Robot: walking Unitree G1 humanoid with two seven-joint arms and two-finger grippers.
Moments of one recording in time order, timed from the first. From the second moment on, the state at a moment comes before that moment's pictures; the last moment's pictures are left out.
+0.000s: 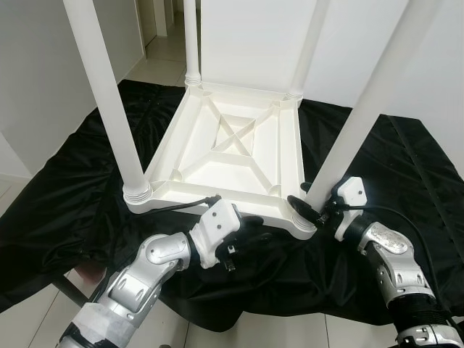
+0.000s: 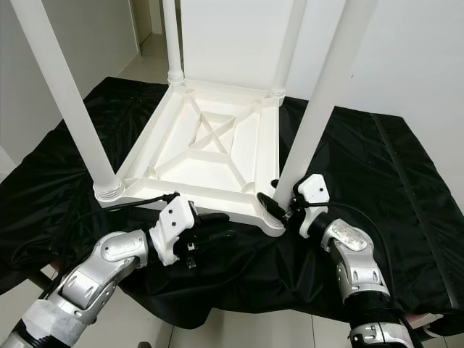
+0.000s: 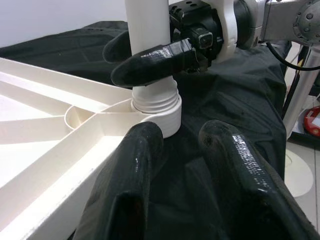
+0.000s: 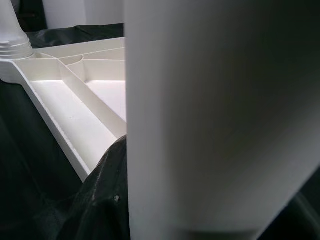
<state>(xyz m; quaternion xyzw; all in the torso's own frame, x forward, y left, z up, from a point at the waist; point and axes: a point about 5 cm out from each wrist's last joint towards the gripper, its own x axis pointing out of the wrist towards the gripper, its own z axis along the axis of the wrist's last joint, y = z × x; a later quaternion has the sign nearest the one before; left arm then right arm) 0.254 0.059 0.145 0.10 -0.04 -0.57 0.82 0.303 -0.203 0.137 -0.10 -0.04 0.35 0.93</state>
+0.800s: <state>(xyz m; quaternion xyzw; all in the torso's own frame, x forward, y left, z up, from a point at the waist) 0.270 0.065 0.153 0.05 -0.01 -0.47 0.88 0.285 -0.176 0.130 -0.03 -0.06 0.11 0.99</state>
